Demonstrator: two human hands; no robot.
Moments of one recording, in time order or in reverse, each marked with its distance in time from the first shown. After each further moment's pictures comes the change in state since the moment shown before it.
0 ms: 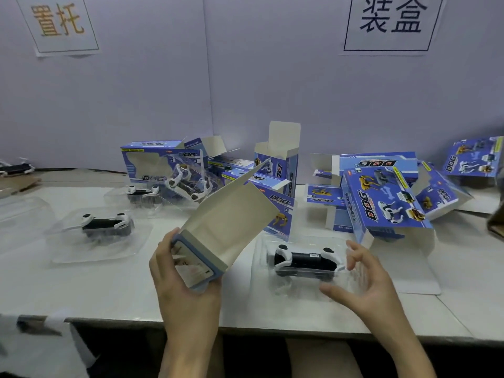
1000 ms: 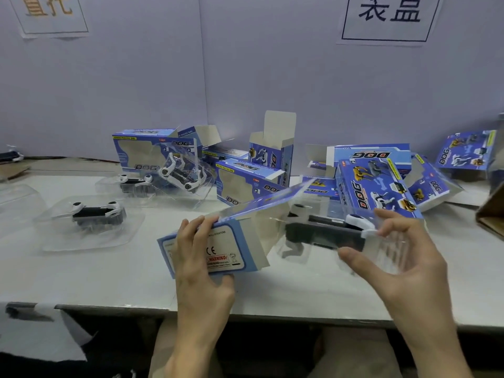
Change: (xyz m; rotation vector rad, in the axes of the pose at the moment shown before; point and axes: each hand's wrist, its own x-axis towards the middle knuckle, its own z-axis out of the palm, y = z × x) left_hand -0.008 0.013 0.011 0.149 -0.254 0.192; right_hand -0.021 -0.064 -0.021 0.035 0.273 -0.216
